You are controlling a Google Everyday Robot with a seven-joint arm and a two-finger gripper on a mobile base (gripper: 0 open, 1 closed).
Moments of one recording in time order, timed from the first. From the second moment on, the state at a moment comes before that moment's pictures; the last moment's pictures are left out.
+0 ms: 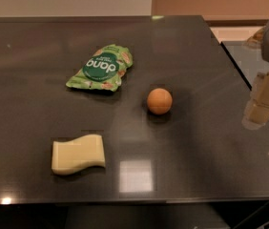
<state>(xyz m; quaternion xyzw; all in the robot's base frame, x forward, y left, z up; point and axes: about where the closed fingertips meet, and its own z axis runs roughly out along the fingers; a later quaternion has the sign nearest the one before) 0.438 -0.217 0.976 -0.60 0.78 -0.03 0.16</state>
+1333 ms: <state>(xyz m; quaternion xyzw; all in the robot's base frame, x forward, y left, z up) 0.503 -0.158 0.955 -0.63 0.74 0.02 0.22</state>
